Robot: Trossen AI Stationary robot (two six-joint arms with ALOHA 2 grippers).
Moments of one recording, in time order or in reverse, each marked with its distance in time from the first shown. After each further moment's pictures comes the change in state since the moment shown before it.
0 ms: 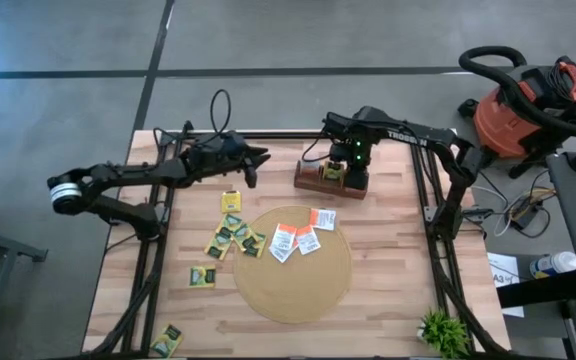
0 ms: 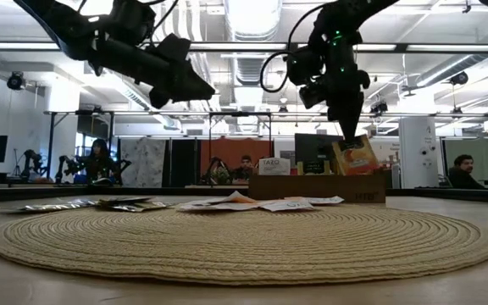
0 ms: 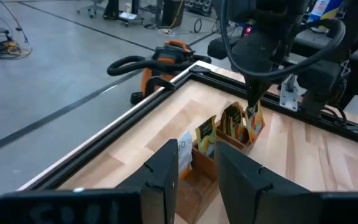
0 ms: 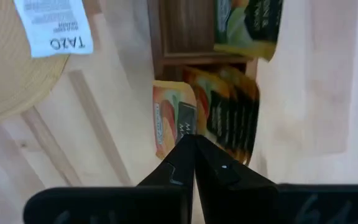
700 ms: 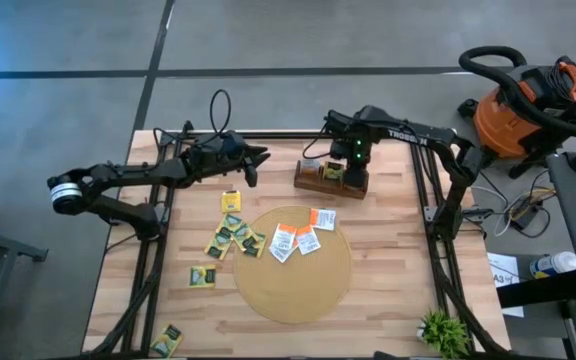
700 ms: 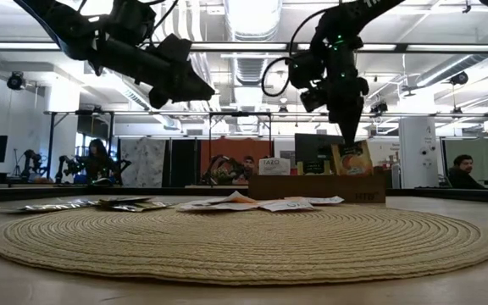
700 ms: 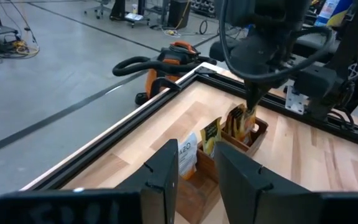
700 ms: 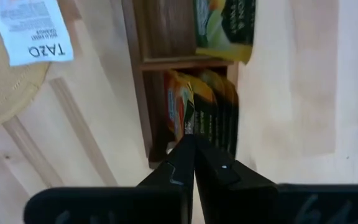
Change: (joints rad) left arm 0.000 0.001 0.000 0.002 -0.026 -0.010; right arm -0.022 -0.002 -0.028 0.041 0.020 0.001
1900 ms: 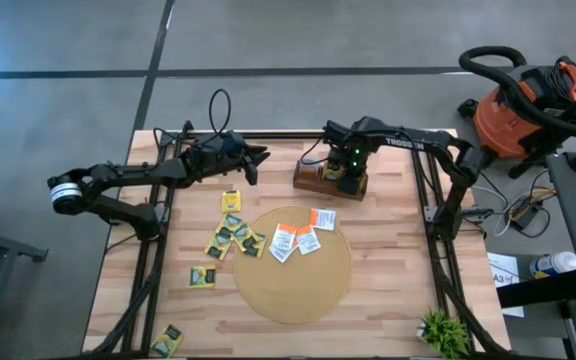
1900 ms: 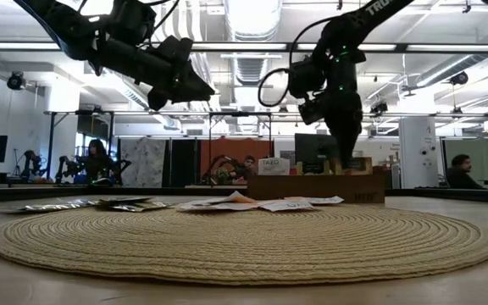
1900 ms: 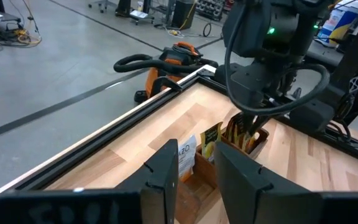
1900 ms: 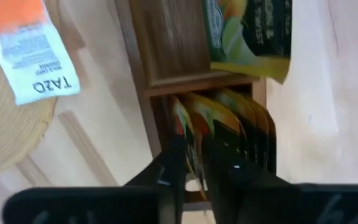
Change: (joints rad) left arm 0.000 0.001 0.001 0.001 -0.014 -0.071; right arm 0.023 -0.008 -0.131 0.172 -0.049 0.144
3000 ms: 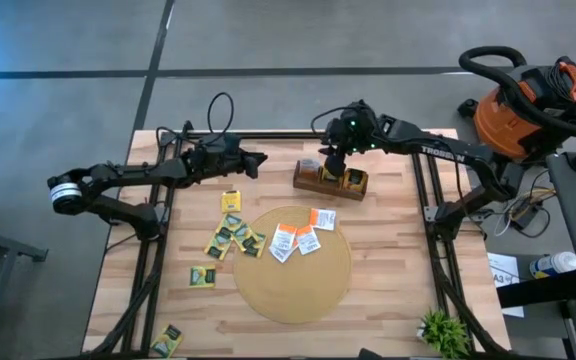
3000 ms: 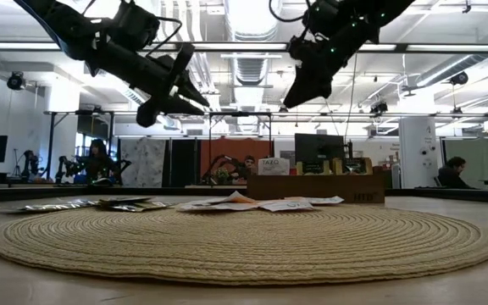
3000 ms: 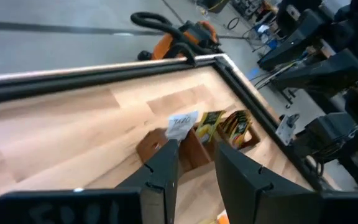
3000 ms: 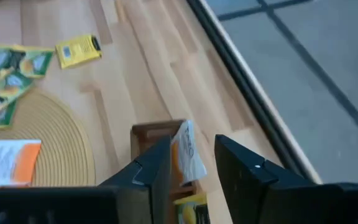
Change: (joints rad) left arm 0.000 0.000 0.000 -0.122 -0.029 -0.421; right arm 0.019 -0.303 -0.162 0.695 -0.018 0.013
